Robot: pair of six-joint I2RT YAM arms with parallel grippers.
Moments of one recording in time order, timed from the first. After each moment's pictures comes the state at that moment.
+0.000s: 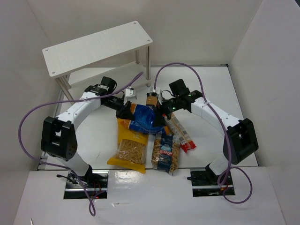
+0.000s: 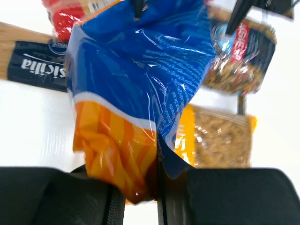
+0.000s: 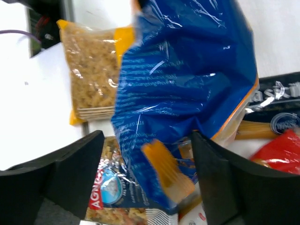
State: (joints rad) left arm -0.29 1.64 1.28 -0.84 0.98 0.84; right arm 0.51 1.56 1.21 -0.59 -0.84 -0.39
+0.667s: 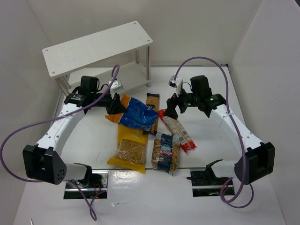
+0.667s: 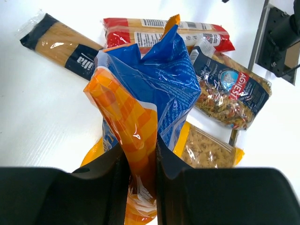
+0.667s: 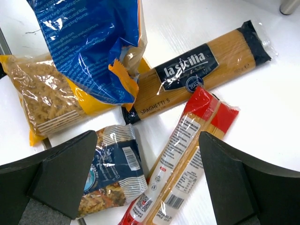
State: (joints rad) left arm -0.19 1.33 1.18 -0.66 0.92 0.44; right arm 0.36 1.31 1.16 -0.55 -0.63 -0.30
